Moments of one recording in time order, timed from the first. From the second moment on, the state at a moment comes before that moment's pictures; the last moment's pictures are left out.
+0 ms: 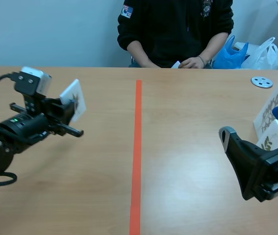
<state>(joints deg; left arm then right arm) -4.8 -26.2 20.9 70.3 -19.8 -10.9 -13.9 -45.3 22.4 13.4 113.7 17.3 26.4 15.2</state>
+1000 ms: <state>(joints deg) -12.4 -27.8 11.8 47.2 -22.0 -9.4 -14.7 -45.3 21.1 13.4 113.7 17.3 26.4 15.3</state>
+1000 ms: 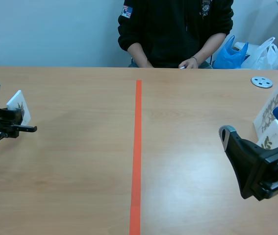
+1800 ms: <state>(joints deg) -12.0 -27.8 11.8 40.4 -26.9 -9.6 -17.4 -45.3 21.0 13.4 113.7 17.3 26.5 15.8</state>
